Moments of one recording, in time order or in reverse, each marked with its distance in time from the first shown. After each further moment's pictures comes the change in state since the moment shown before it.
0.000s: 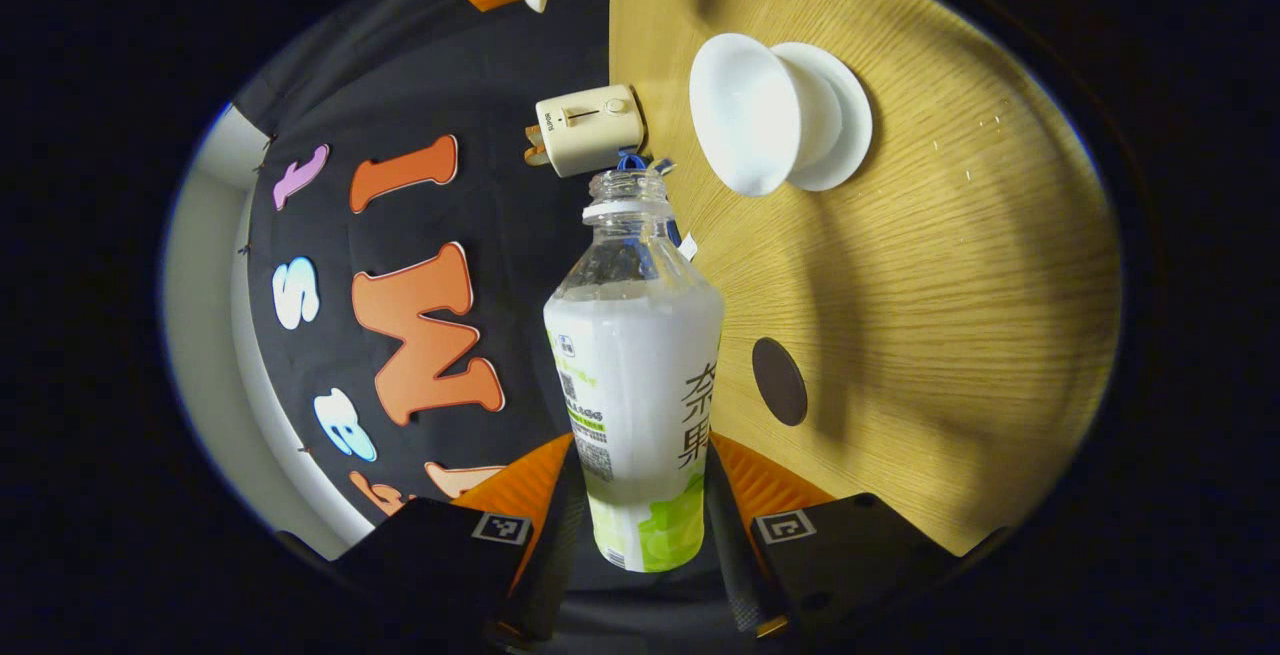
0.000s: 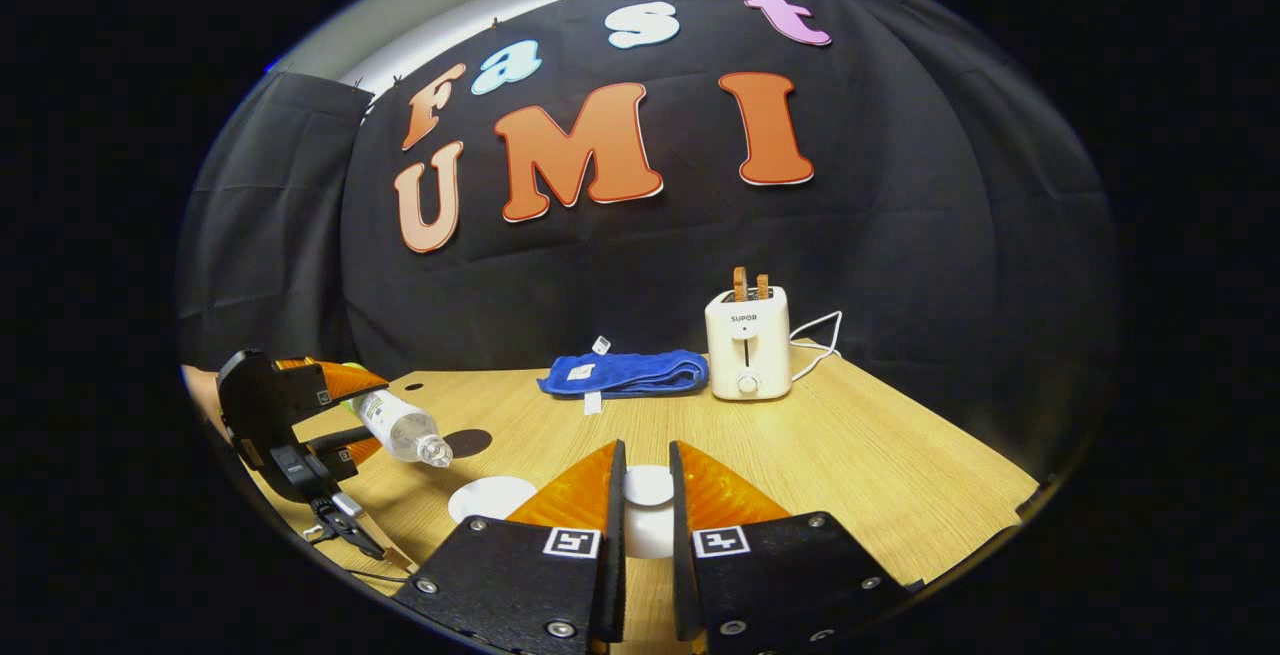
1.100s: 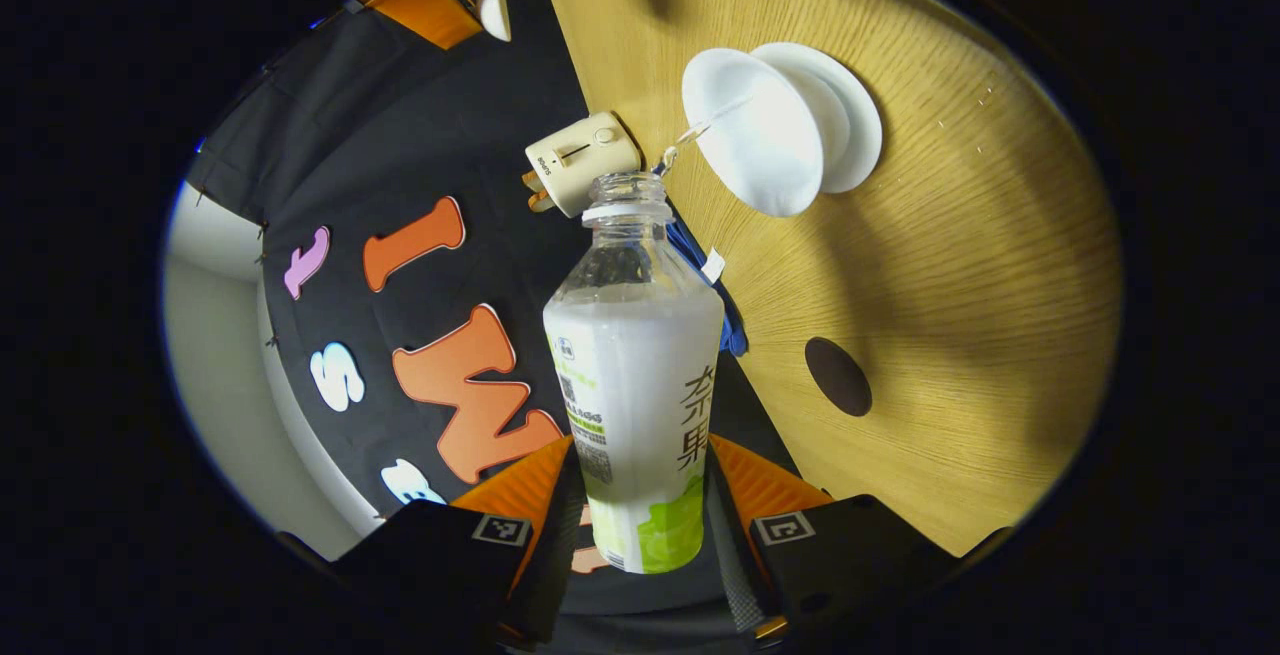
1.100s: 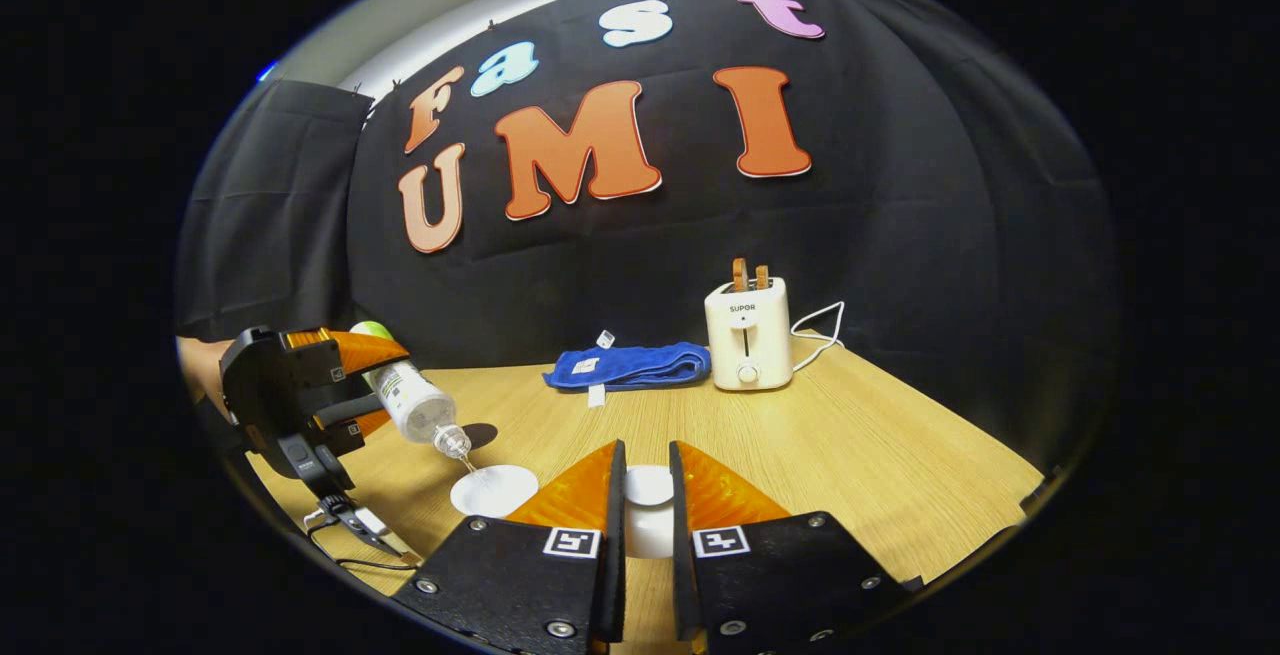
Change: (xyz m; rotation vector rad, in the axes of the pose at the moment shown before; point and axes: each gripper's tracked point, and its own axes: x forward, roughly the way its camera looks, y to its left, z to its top) left arm 0.015 0.035 0.028 0.238 -0.043 0.099; right arm -0.009 -0.009 -0.010 0.021 0.015 0.021
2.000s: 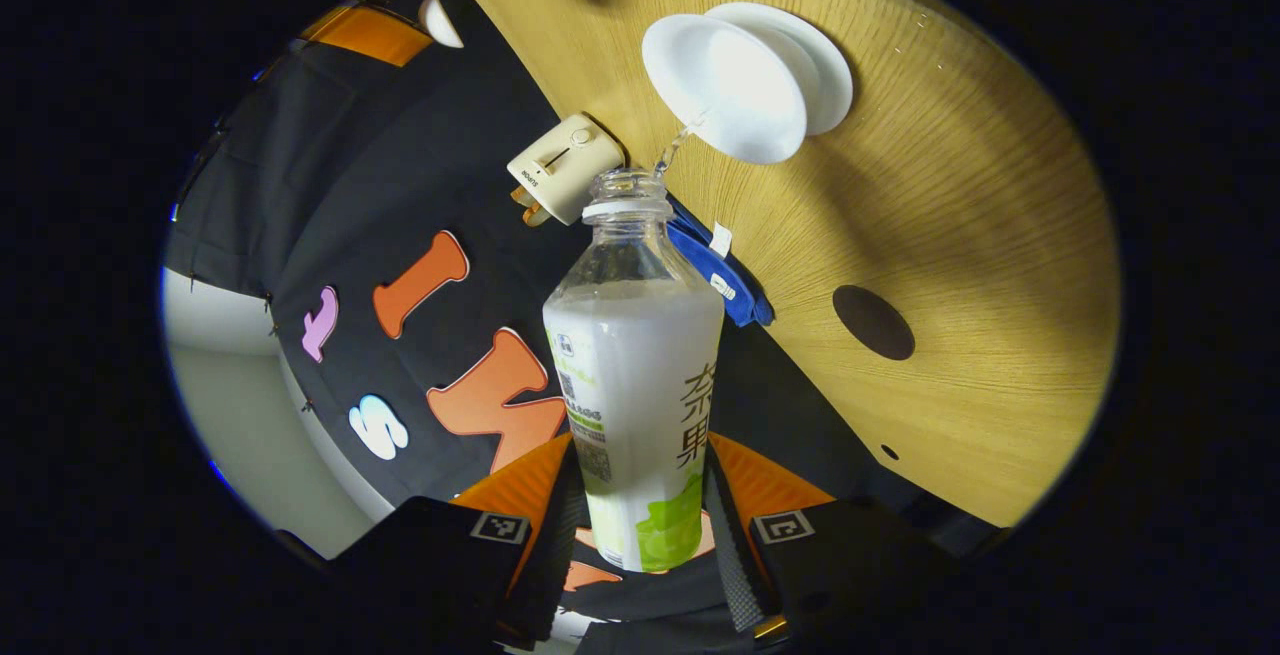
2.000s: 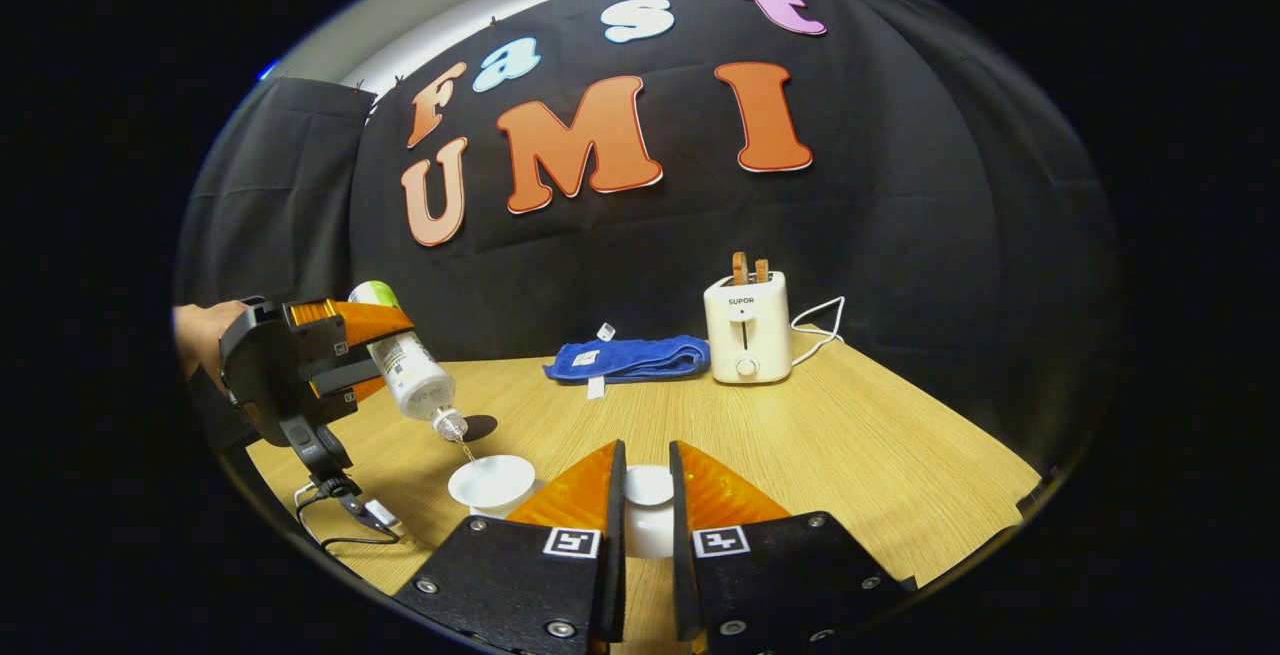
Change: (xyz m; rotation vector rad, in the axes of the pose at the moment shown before) left arm 0.001 0.029 -0.009 0.211 0.008 0.051; right arm -0.004 -0.001 -0.002 -0.020 0.022 0.009
